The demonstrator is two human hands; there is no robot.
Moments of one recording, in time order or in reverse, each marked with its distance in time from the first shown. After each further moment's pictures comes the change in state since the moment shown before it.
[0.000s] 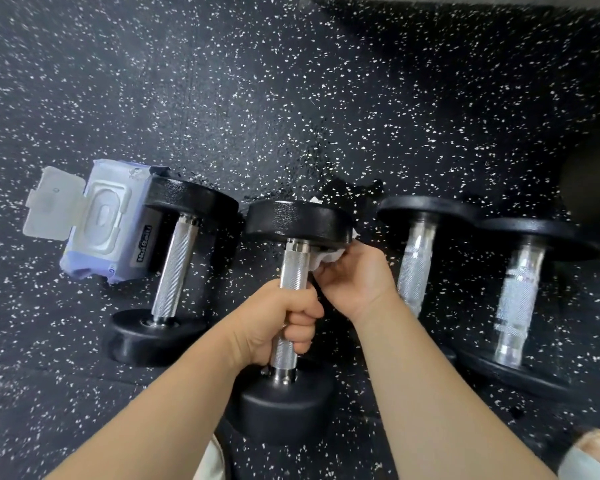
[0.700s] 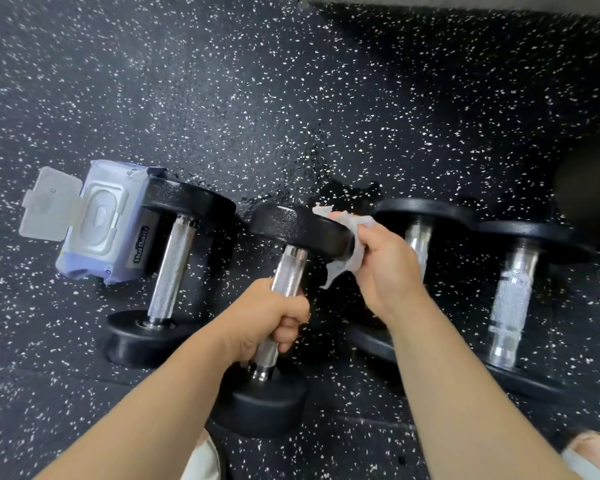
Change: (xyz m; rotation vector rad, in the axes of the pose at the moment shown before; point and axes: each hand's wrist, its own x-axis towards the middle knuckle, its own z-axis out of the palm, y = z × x) left_hand 0.001 0.001 -0.005 0.244 0.142 0.059; right_hand -0.026 -0.030 0.005 -0.605 -0.059 -0.349
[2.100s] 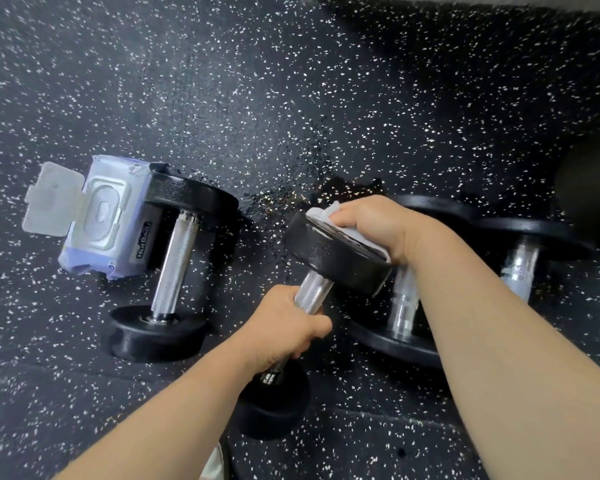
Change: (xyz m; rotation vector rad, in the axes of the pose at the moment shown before) left_hand -0.004 -0.014 0.018 0.250 0.116 0.120; right_hand 0.032 -0.044 0.009 -0.750 -0.268 0.276
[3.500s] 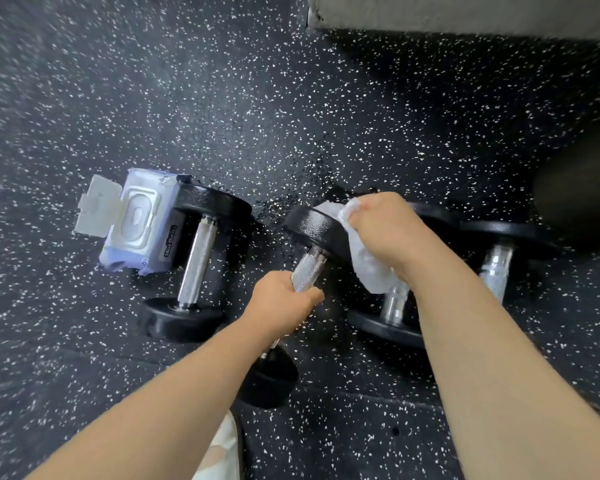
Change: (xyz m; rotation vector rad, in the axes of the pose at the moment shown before) left_hand -0.014 0.017 -0.008 0.223 0.241 -0.042; right_hand -0.076 -0.027 0.017 -0.433 0.380 -0.192
